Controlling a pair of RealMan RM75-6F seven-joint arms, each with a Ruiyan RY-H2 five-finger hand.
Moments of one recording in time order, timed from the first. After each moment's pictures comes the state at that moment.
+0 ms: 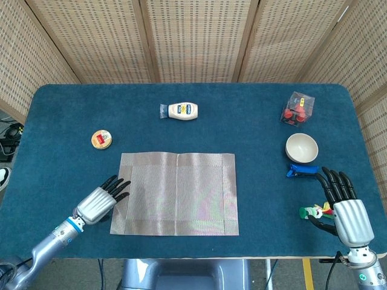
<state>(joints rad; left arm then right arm) -0.53 -1.46 0.20 -1.23 1.69 1.16 0.14 0.10 -1.18 0.04 -1.54 -1.68 1.61 0.09</state>
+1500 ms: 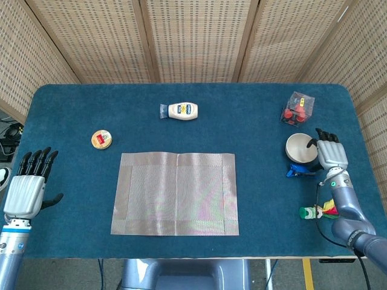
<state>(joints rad) -0.27 -1.19 -0.03 -1.72 1.37 1.49 0.31 0.60 -1.43 0.27 -0.94 -1.03 0.66 -0.05</state>
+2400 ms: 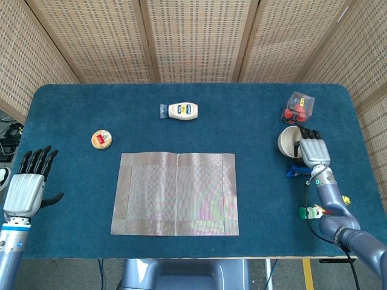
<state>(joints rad) -0.25 -1.17 -0.06 -1.72 1.37 1.45 0.28 0.65 -1.51 0.22 -0.87 -1.15 0.73 -0.01</state>
